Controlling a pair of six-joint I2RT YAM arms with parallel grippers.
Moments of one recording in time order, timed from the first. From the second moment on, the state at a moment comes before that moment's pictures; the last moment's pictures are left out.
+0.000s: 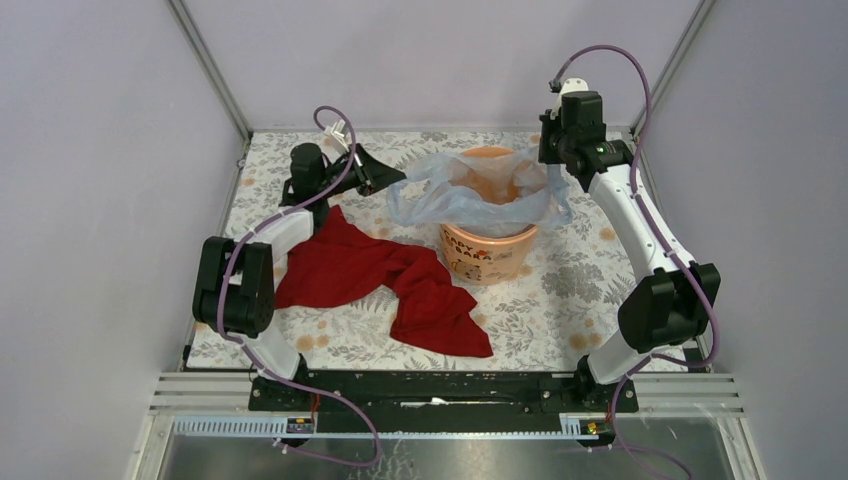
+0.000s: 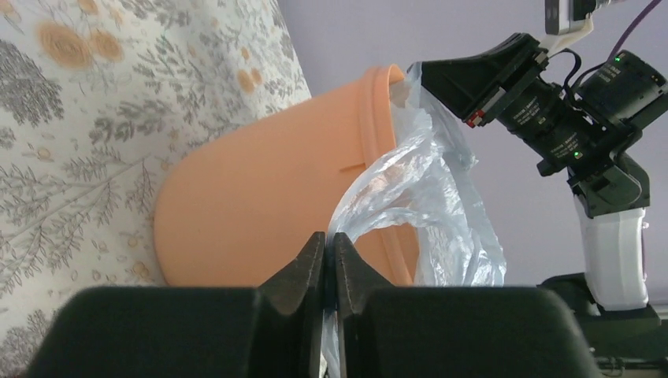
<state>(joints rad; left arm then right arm) -0.15 1.68 1.03 0.54 0.91 -1.04 0.21 1.61 1.57 -0.55 0.08 0.11</state>
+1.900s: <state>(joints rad) -0.31 1.52 0.65 0.53 0.71 -1.05 0.15 1.00 1.27 -0.83 0.13 0.42</state>
